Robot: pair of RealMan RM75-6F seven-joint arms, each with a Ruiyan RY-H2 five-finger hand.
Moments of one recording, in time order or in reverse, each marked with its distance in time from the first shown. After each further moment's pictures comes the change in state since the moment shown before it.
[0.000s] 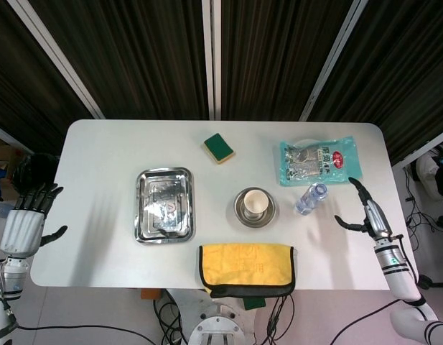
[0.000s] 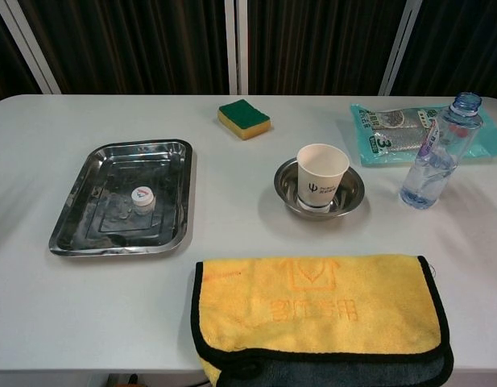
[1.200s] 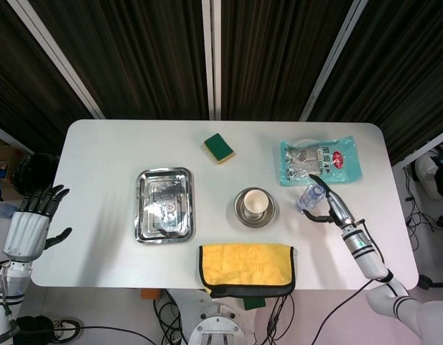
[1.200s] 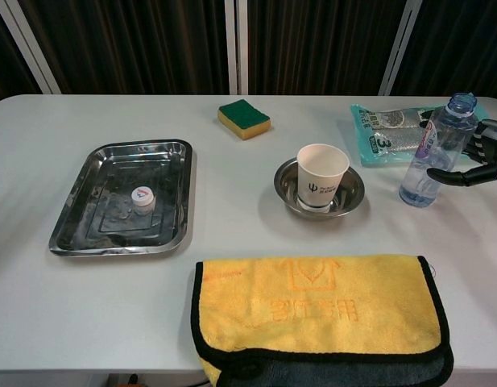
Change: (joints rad) left arm 0.017 0.039 -0.016 -0.098 0.067 0.018 0.070; right arm 0.153 -0.167 -0.044 0.196 -0.061 -0.074 0.199
